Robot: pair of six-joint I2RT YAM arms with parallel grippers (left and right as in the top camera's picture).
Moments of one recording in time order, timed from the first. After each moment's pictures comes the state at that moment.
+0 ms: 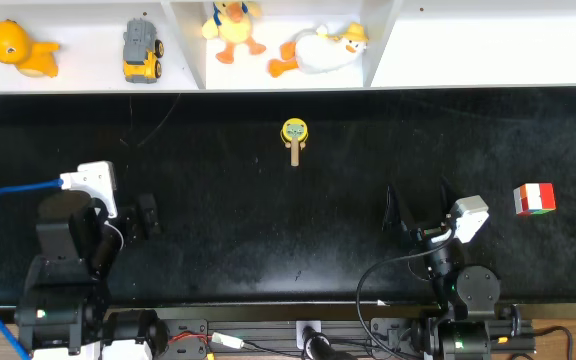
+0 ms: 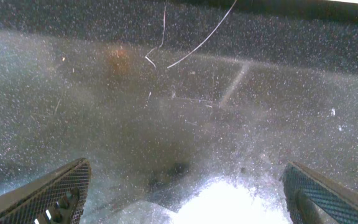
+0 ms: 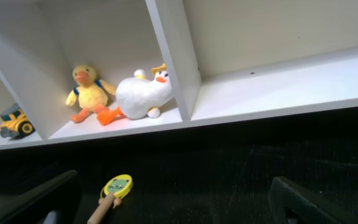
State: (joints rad) left arm 0.05 0.65 0.72 -0.84 -0.05 -0.11; right arm 0.03 0.01 0.02 0.00 -0.22 0.29
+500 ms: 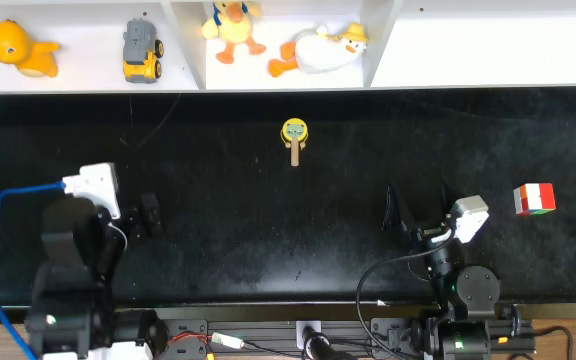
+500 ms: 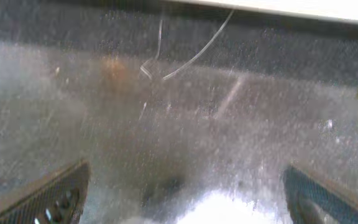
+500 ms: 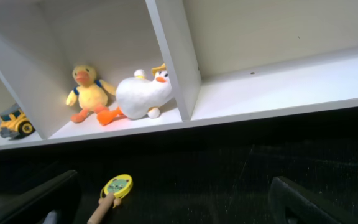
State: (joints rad) left arm 0.05 0.55 0.60 -0.67 -0.03 -0.12; right arm 0.03 0.01 0.02 0.00 -0.22 0.29
